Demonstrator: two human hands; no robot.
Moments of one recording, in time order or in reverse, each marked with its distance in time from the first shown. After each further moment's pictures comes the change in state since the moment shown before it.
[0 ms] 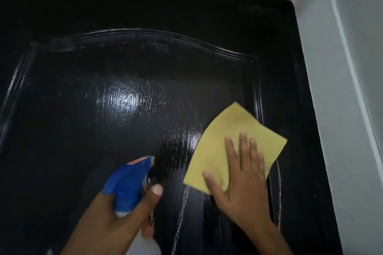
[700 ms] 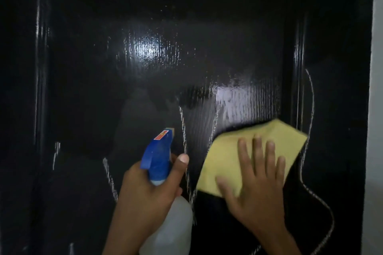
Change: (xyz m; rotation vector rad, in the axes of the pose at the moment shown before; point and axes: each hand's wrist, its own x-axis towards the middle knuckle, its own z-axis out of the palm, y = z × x) left_hand -0.073 -0.026 0.001 0.013 0.049 -0.196; right_hand -0.144 -0.030 0.020 -0.050 -0.165 0.058
